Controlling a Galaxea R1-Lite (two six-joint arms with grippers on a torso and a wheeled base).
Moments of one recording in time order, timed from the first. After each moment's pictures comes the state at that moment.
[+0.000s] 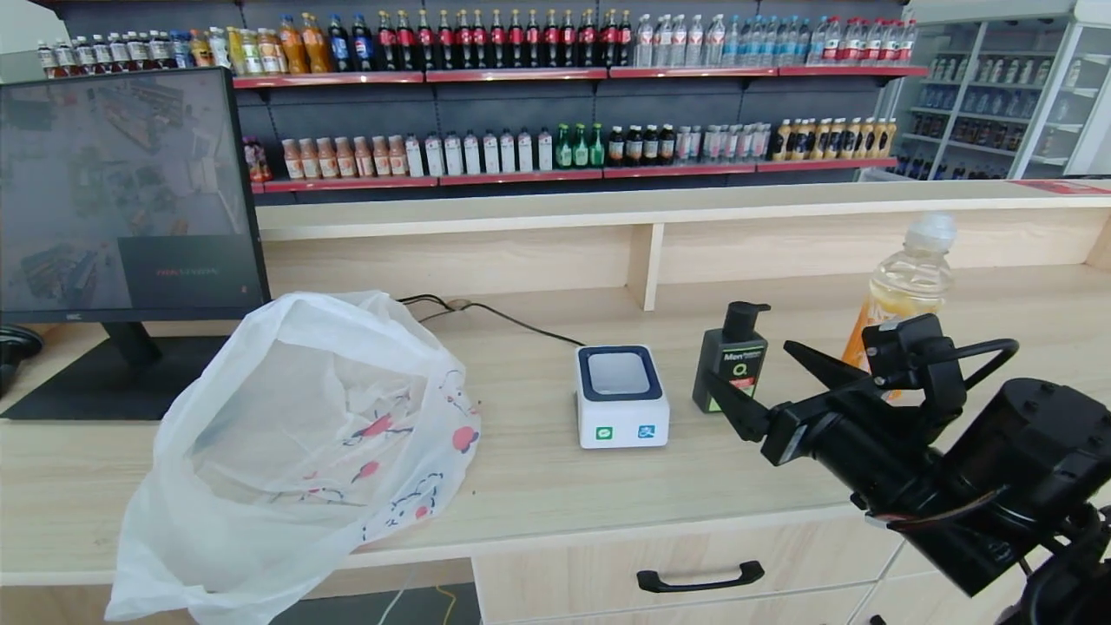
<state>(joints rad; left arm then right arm) 0.00 0.00 0.00 0.00 0.00 0.00 0.51 1.79 -0.31 -1.57 -0.11 -0.03</state>
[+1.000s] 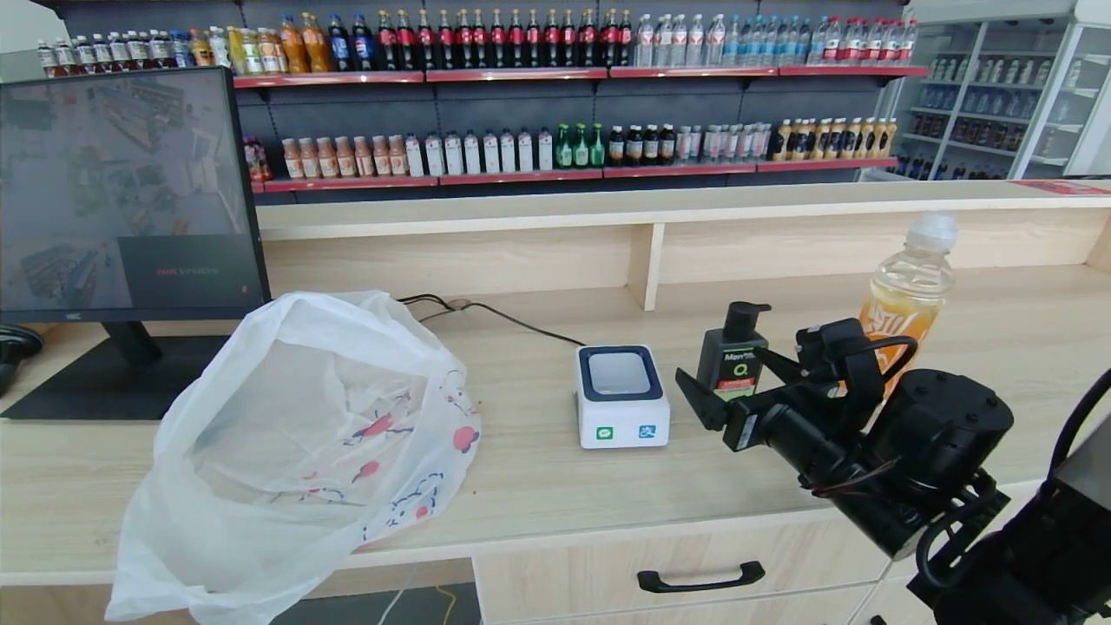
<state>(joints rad) 0.00 0.00 0.00 0.00 0.00 0.00 0.48 1.95 -0.43 -1.57 -0.12 -0.03</state>
